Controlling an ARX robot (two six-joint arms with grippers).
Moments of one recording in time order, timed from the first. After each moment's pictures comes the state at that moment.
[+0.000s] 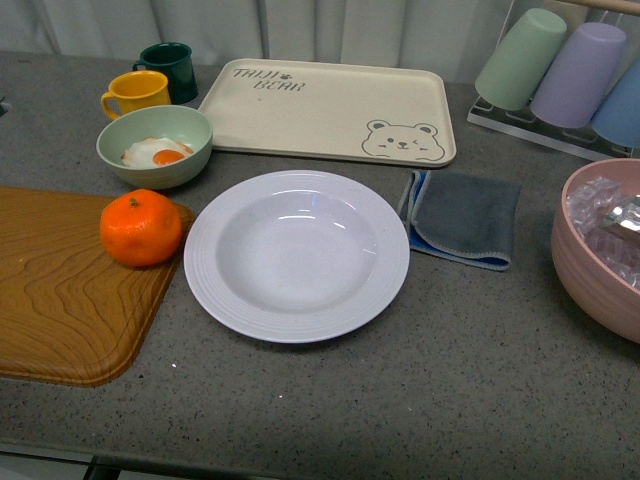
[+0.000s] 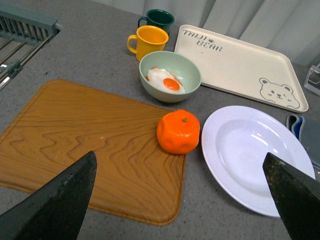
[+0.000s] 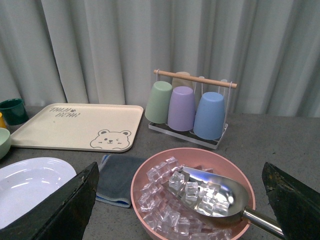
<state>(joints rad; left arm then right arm) -0.10 0.60 0.14 0.16 -0.13 -0.21 0.00 0.00 0.01 0.00 0.00 0.00</state>
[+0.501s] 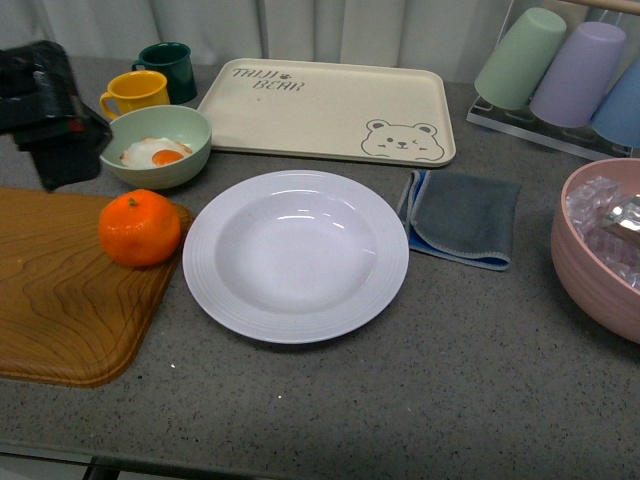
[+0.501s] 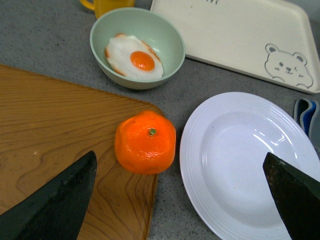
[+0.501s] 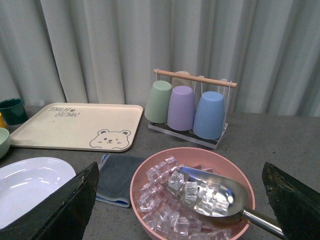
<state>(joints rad) -0.19 1.48 0.51 0.46 -0.11 -0.28 0.00 0.00 0.01 0.00 0.00 0.00</state>
